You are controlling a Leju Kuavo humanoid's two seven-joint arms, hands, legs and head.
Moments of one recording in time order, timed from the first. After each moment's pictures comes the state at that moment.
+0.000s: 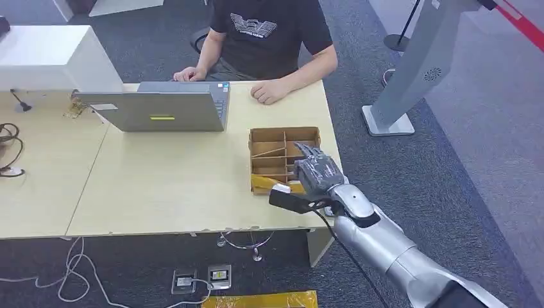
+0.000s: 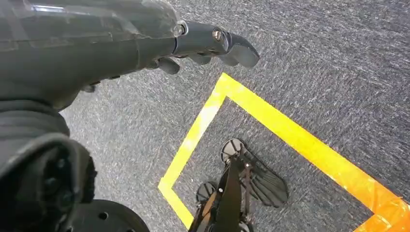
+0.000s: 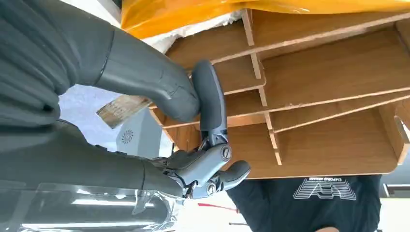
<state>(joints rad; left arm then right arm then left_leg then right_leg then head) -0.11 0.08 -0.95 -0.23 1.20 0.31 0.00 -0.65 -0.16 0.89 -0.90 0.72 -0.23 0.10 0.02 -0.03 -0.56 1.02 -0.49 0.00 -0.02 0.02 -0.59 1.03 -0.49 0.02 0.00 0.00</state>
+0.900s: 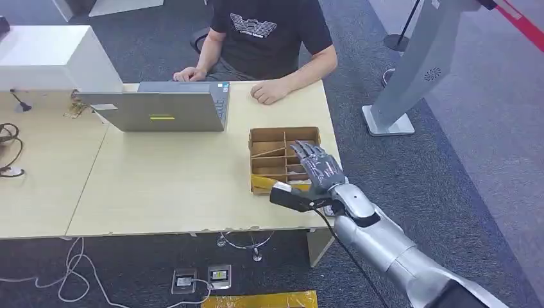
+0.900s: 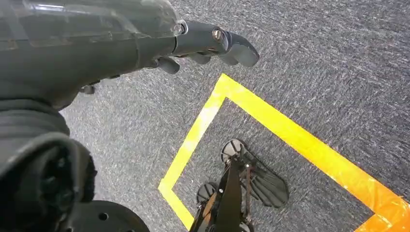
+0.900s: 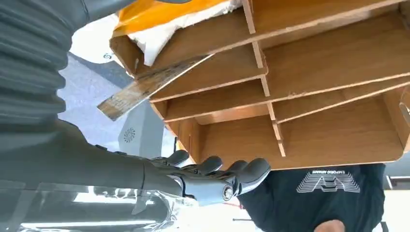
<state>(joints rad) -0.11 0.08 -0.96 -0.23 1.20 0.31 0.00 -0.65 -0.16 0.89 -0.89 0.72 -0.27 0.11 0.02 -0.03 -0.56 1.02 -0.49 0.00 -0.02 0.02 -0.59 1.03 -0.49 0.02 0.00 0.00</state>
